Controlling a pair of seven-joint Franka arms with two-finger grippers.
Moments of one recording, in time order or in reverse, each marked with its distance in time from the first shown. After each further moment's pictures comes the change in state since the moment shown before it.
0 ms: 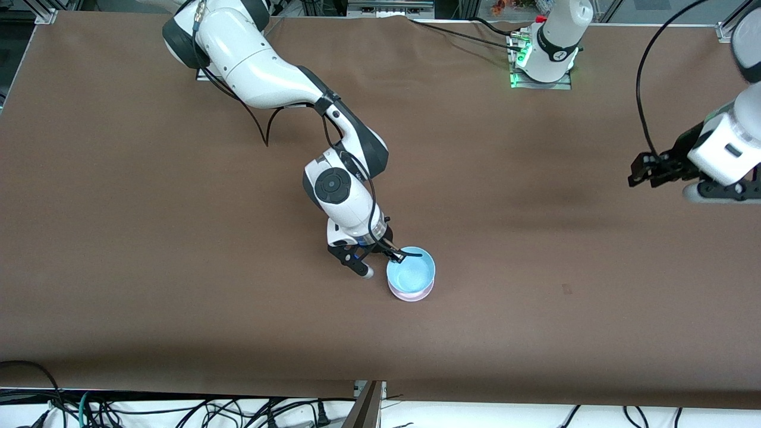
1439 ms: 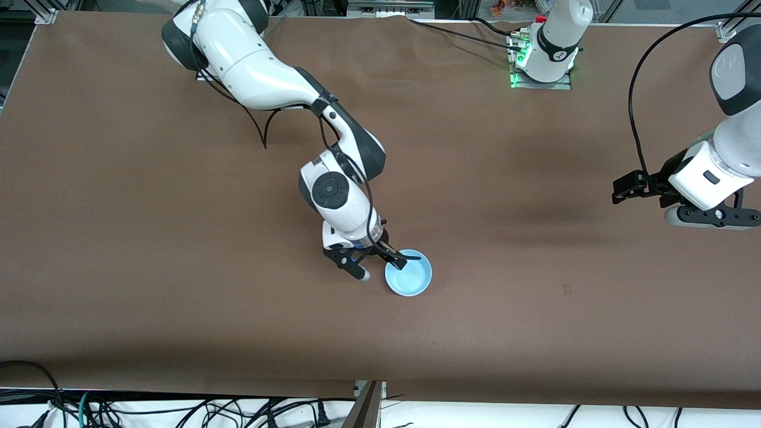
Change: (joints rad) left arm -0.013 0.059 -0.001 0.062 0.007 0.016 0.047; right arm -0.023 -0.020 -0.005 0.055 -0.011 -0.135 -0.028
